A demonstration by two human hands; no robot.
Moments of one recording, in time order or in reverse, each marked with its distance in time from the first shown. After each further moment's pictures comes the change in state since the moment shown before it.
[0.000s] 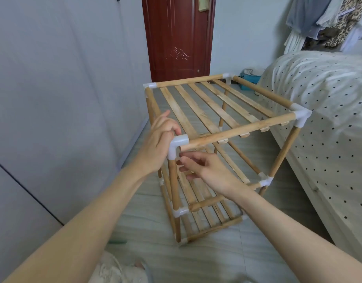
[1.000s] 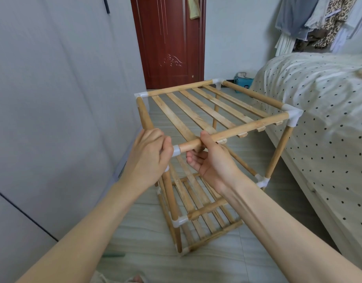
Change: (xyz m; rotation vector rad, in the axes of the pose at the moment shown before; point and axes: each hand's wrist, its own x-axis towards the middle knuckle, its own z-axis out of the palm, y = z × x) left_hand -0.005 0.023 0.001 0.443 0.131 0.158; right_hand 0.012 -0.023 -0.018 0.844 0.310 0.124
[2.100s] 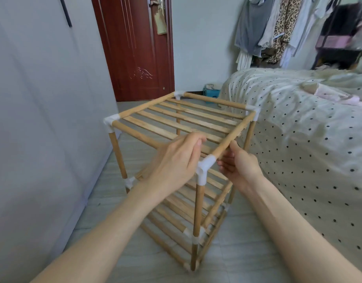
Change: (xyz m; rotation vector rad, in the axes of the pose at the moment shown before) left_hand 0.036 0.075 0.030 -0.157 -0.169 0.220; right_hand -0.006 -0.055 -0.068 -0.192 0.474 -0.158
